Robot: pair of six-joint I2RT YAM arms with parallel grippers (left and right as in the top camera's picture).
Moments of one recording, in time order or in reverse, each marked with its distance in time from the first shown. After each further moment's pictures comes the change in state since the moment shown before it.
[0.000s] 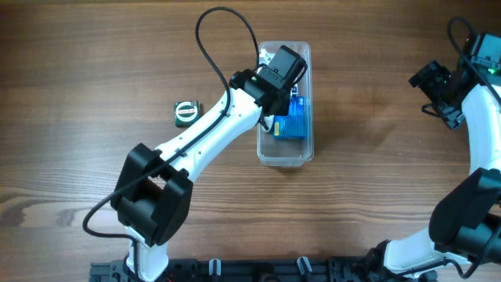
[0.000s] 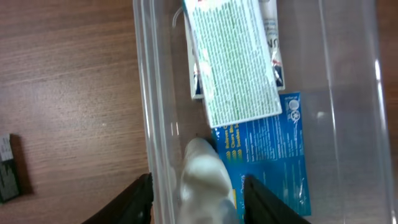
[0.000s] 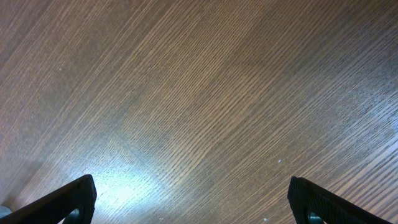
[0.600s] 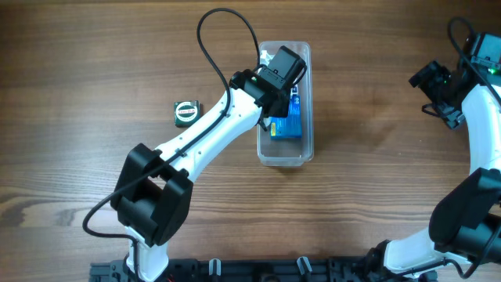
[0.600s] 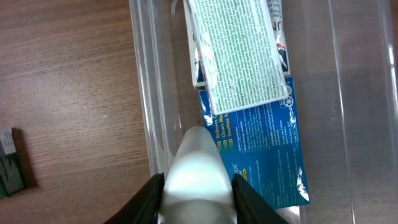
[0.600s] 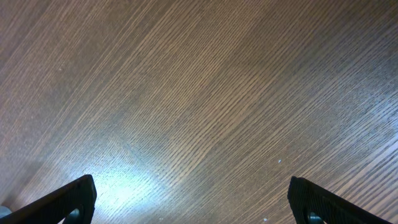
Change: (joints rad) left arm 0.000 0.000 0.000 -0.034 0.009 0.018; right arm 0.000 0.000 0.000 0.000 0.000 0.000
